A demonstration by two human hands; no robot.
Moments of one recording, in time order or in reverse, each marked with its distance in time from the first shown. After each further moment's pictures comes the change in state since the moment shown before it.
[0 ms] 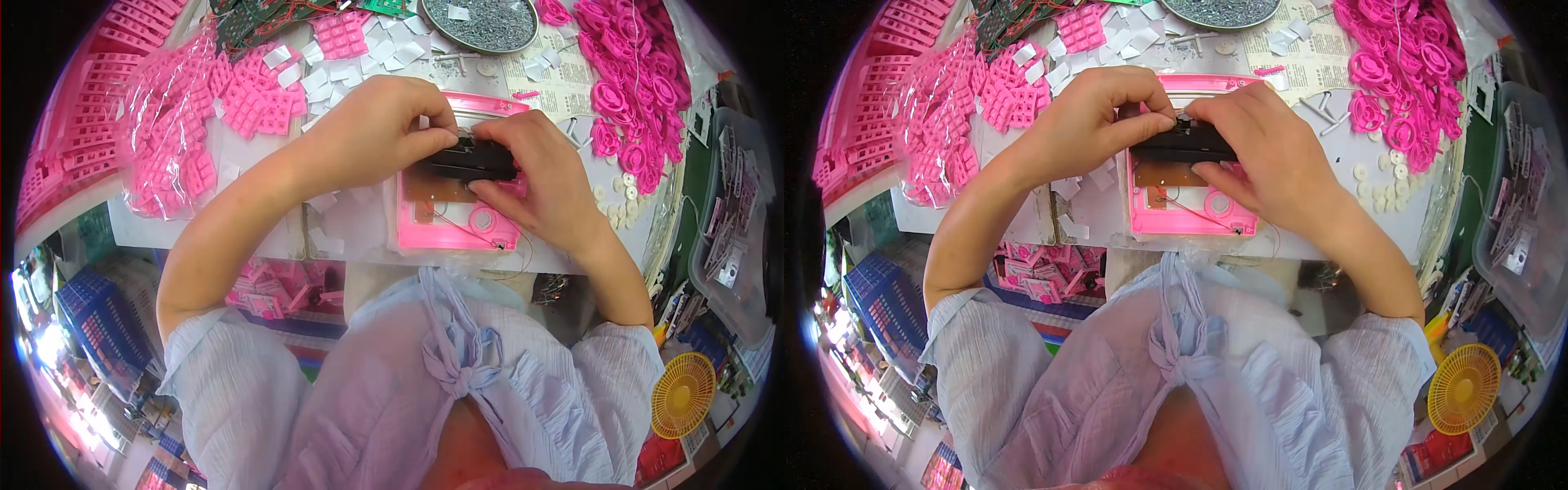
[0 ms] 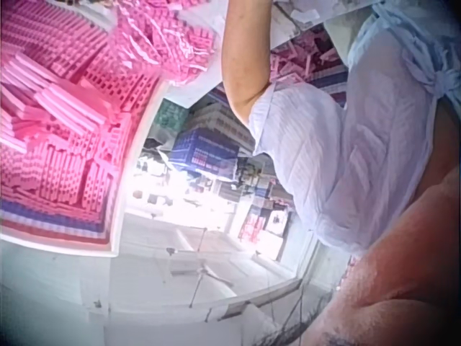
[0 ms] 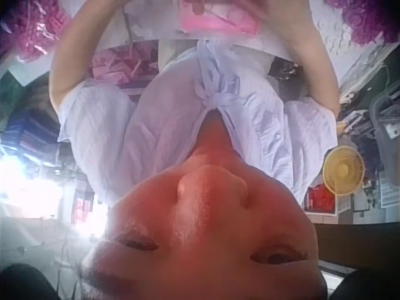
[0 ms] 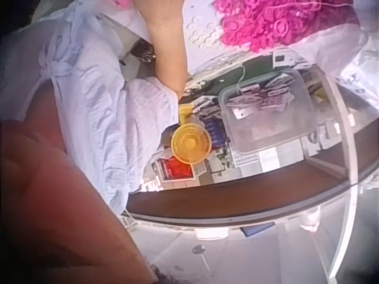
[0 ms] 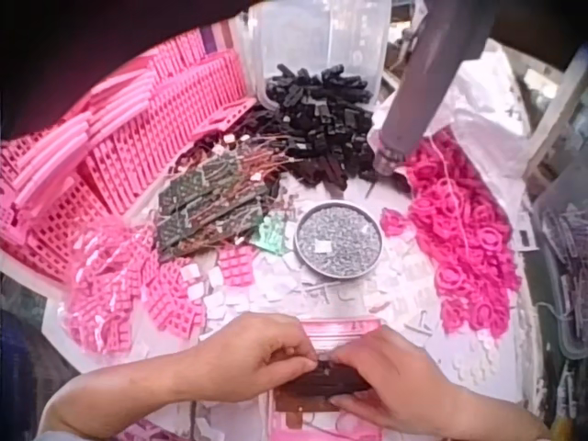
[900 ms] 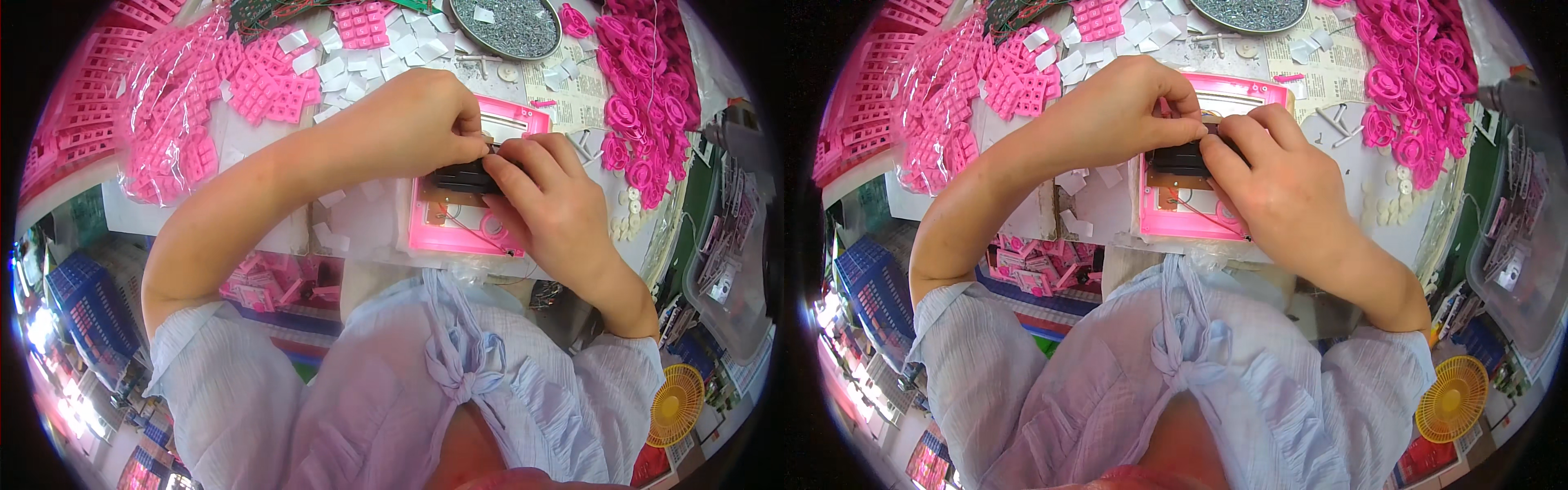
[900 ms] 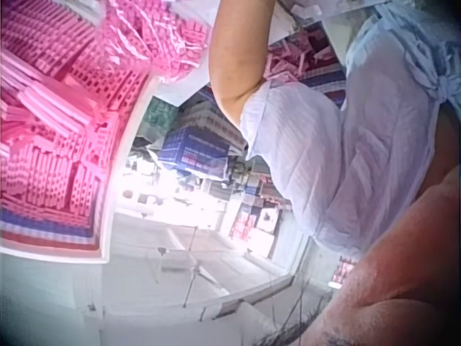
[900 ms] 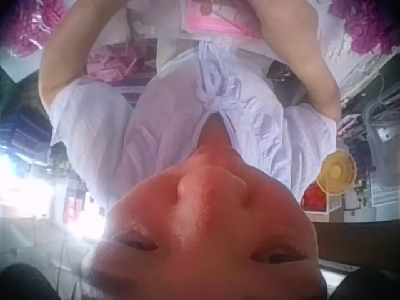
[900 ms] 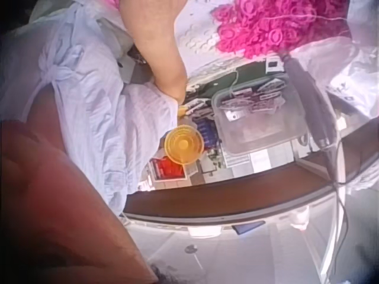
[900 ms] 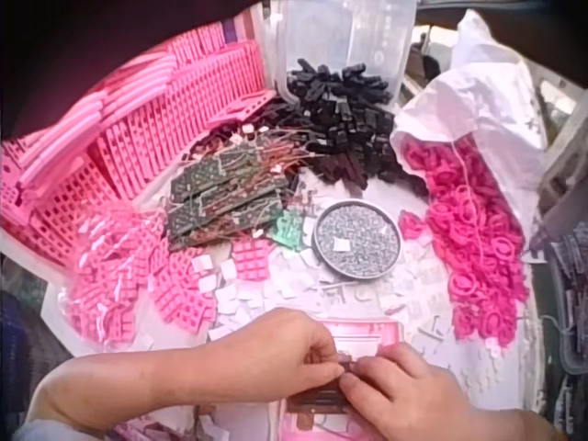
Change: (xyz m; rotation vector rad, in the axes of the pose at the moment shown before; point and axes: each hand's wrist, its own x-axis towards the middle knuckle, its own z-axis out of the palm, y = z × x) left_hand 0.011 0.013 -0.003 -0.044 -0.122 -0.272; right_hand 0.007 -0.032 -0.001 -0.359 -0.086 -0.057
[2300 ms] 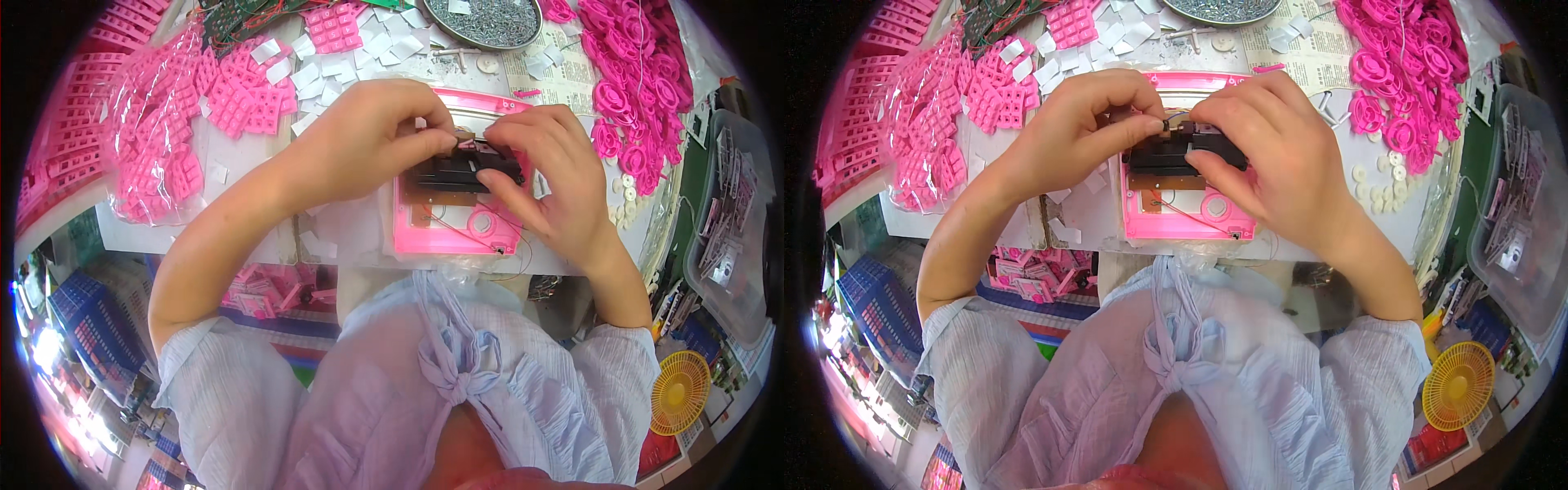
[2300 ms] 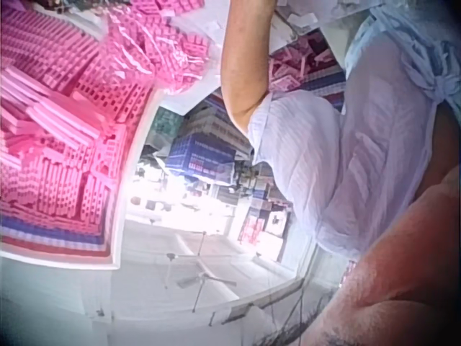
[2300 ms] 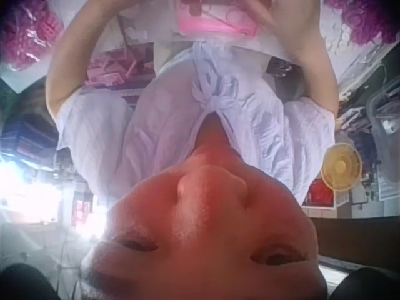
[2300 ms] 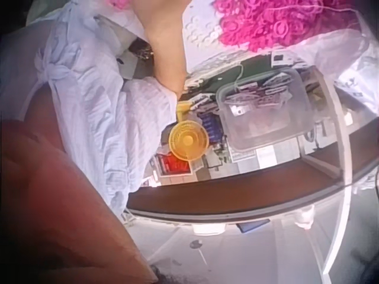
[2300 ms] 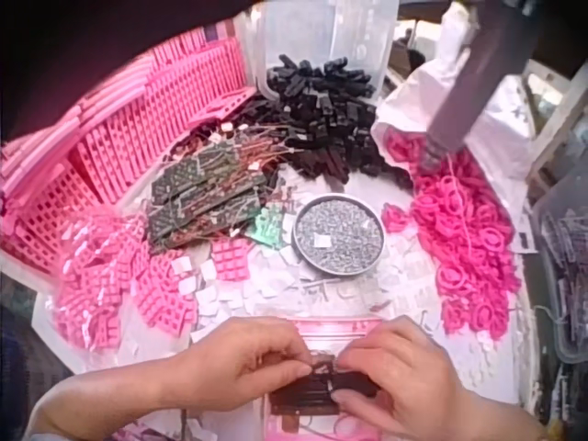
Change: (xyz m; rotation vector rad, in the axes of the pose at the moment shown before) left_hand -0.015 -0.023 0.007 -0.122 0.128 0.251; right_hand 0.002 0.026 0.003 0.262 0.182 0.031
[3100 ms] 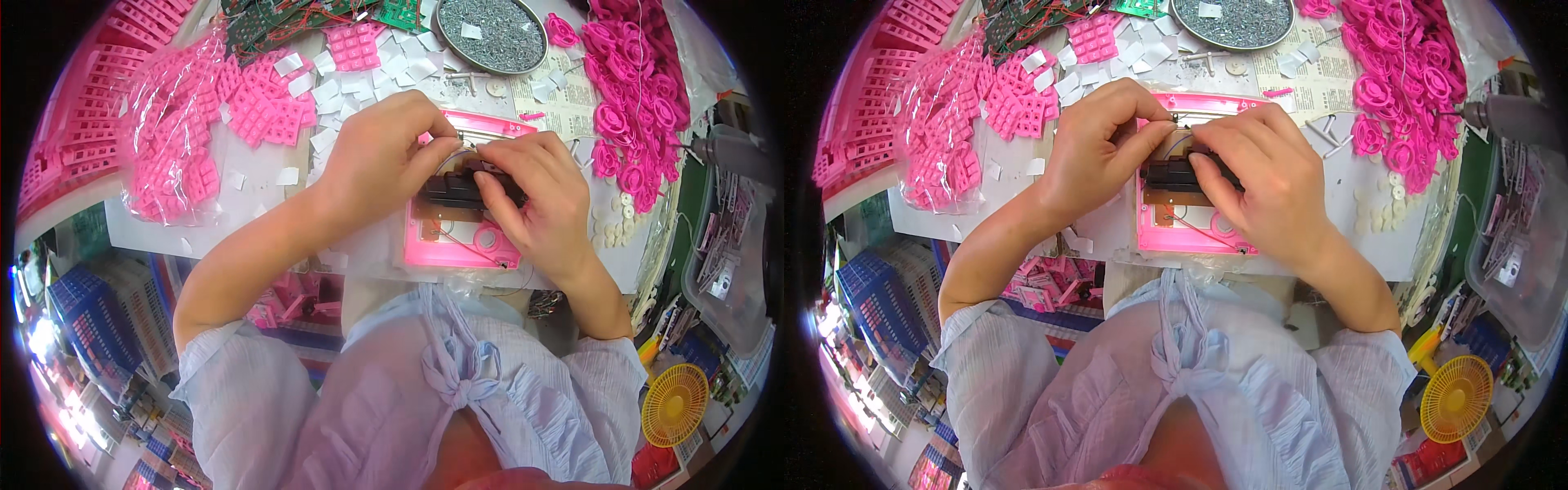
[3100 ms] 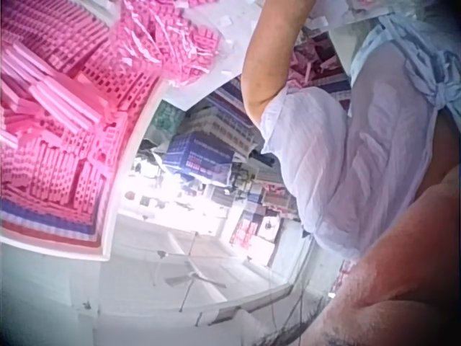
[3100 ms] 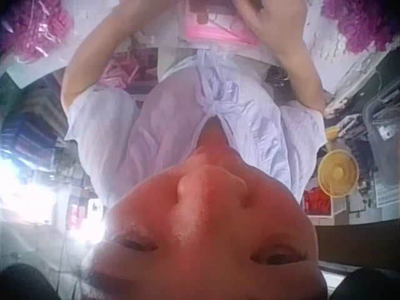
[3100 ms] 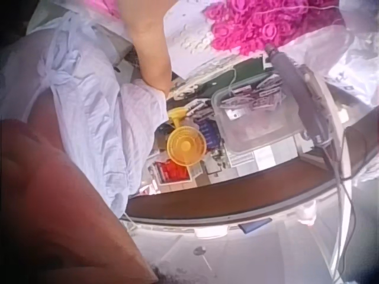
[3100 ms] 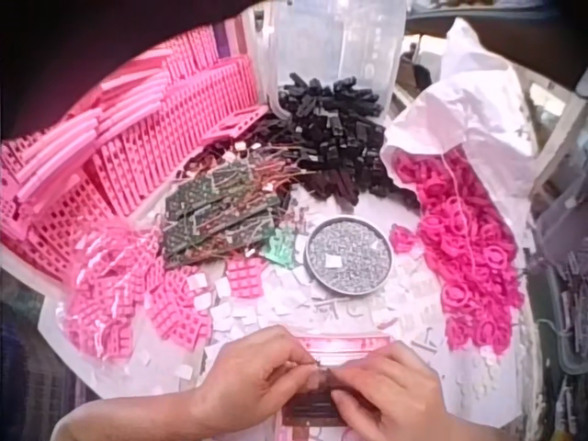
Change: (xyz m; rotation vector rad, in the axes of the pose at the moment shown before) left_hand -0.007 -0.001 0.017 0.213 0.359 0.142; right_hand 0.001 -0.010 0.023 -0.017 0.176 0.053
